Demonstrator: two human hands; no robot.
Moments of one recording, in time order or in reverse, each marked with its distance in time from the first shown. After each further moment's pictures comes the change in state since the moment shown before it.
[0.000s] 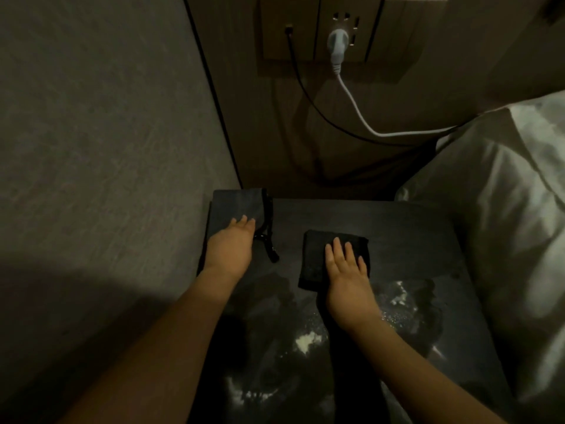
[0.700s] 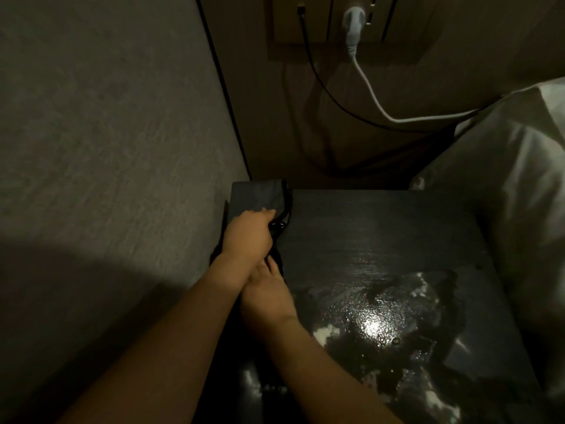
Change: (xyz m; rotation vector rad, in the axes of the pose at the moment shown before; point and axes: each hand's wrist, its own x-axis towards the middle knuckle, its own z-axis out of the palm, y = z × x) left_hand 0.004 0.005 -0.009 -0.160 0.028 0.038; right_hand 0.014 -0.128 0.048 0.125 -0.083 -0.396
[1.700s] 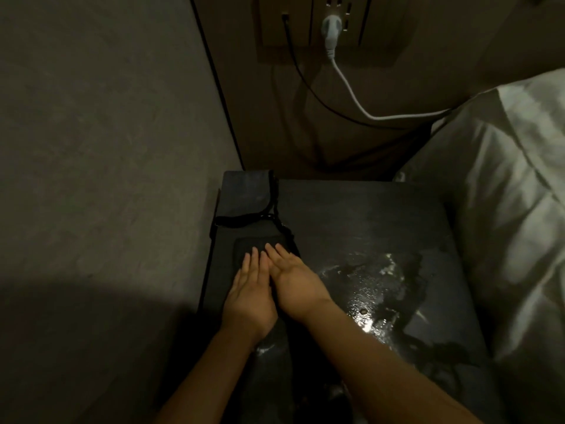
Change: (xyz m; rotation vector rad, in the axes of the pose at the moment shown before) left_hand -0.125 0.039 0.054 0.024 -0.140 -0.120; right_hand -0.064 0.054 -0.030 -0.125 -0.112 -0.037
